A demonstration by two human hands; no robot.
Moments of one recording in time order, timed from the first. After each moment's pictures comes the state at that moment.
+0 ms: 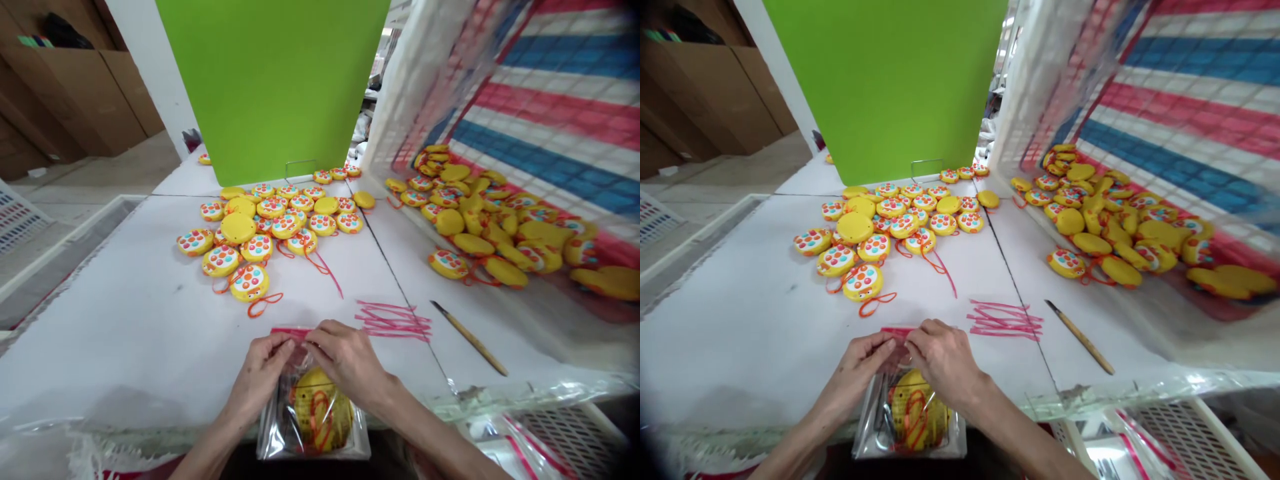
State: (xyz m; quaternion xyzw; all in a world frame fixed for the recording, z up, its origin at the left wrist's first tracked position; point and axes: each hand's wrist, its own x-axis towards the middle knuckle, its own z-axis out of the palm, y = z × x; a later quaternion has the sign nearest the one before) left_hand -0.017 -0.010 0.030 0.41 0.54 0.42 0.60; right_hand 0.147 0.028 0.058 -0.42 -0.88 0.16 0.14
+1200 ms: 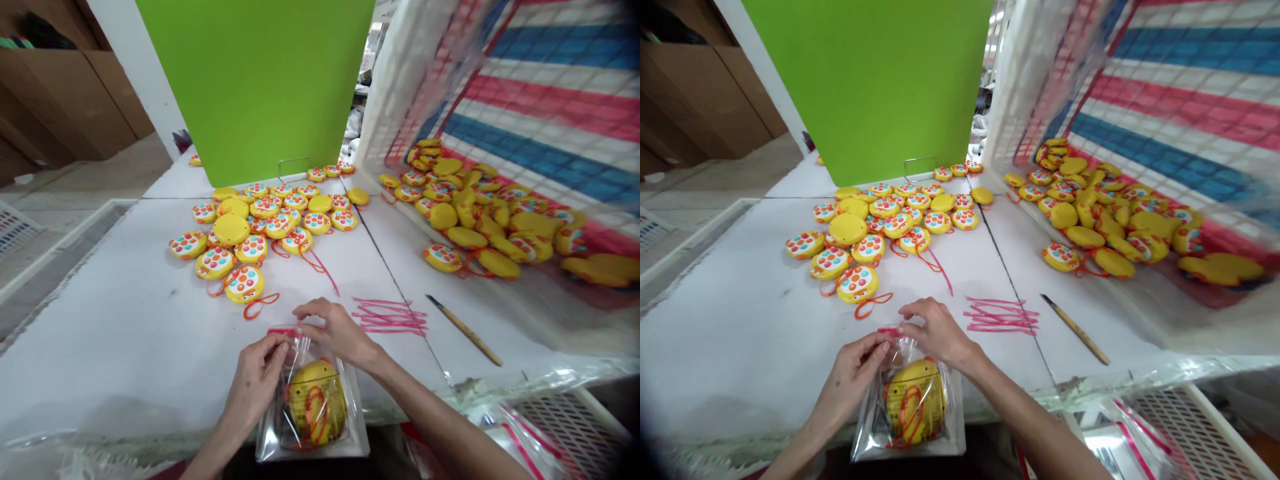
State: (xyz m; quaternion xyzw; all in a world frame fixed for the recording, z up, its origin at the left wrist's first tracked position) left_hand -0.019 -0.012 0.030 0.51 0.59 0.39 0.50; right_hand 0.141 0.064 0.050 -0.40 -0.79 0.37 0.26
